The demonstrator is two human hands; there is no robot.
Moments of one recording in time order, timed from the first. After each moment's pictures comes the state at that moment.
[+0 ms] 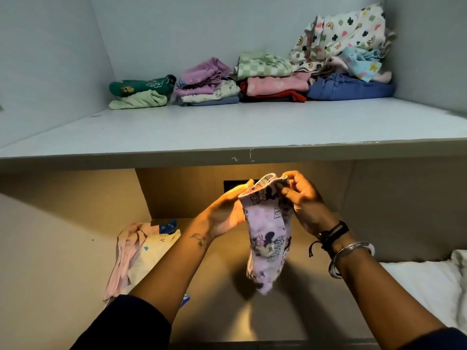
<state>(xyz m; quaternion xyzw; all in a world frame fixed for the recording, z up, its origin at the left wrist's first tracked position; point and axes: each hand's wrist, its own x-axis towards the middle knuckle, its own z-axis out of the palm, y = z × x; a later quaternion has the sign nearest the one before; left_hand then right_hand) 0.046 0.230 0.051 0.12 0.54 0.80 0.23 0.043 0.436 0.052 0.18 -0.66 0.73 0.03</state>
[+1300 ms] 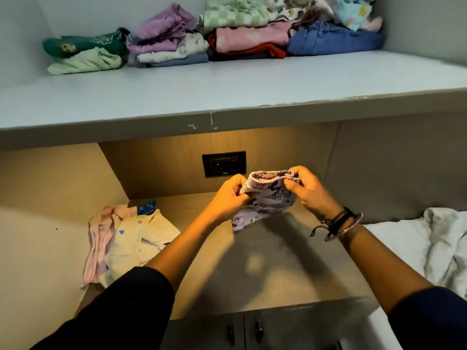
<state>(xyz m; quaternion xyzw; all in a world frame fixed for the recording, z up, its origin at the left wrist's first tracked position) 0.026 0.274 -0.019 0.15 0.84 0.52 0.02 0.044 0.499 0.001 0.11 -0.80 0.59 0.04</state>
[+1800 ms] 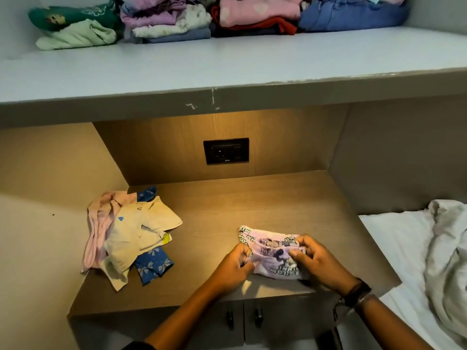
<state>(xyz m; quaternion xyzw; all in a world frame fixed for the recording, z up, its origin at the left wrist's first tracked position) 0.136 0.272 -0.149 0.03 0.81 0.55 0.22 0.138 0.518 -0.126 0.05 -0.79 0.59 -0.15</state>
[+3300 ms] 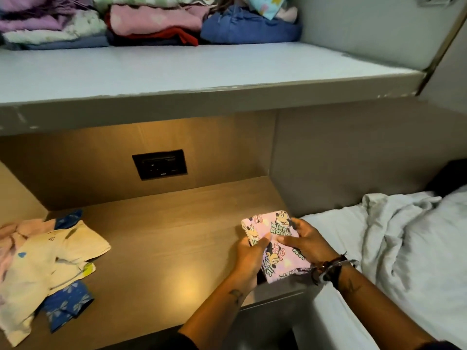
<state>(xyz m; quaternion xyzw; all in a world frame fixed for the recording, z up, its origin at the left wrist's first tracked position) 0.107 0.489 -0.119 -0.15 0.54 0.80 0.23 0.110 0.649 -0.102 -0.10 -0.71 0.69 -0.10</state>
